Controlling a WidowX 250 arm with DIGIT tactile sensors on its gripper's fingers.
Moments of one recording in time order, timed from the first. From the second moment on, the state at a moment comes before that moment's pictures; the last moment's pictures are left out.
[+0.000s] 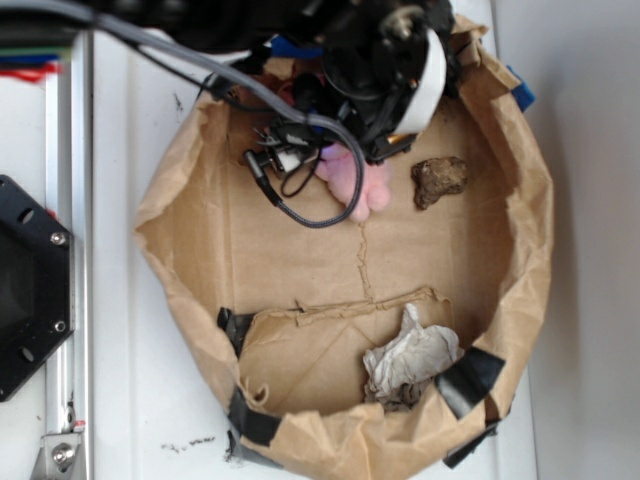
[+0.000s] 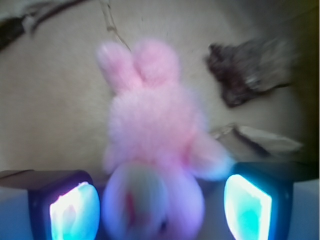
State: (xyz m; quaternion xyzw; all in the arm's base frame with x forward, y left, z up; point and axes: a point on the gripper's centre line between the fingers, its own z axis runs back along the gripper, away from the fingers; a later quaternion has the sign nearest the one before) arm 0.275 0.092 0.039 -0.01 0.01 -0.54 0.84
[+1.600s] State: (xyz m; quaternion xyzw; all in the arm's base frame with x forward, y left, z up) arm 0.268 0.045 0.149 -0.05 0.01 -0.18 0.98
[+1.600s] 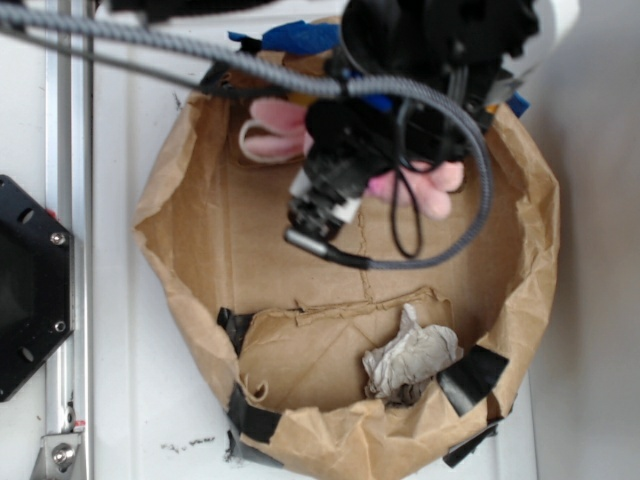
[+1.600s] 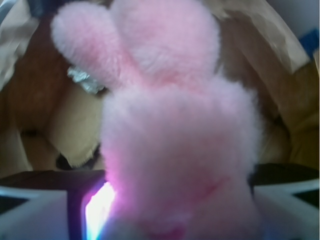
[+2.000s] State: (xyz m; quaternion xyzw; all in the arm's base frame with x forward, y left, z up) arm 0.261 0.035 0.172 0.01 -0.05 0.01 1.00
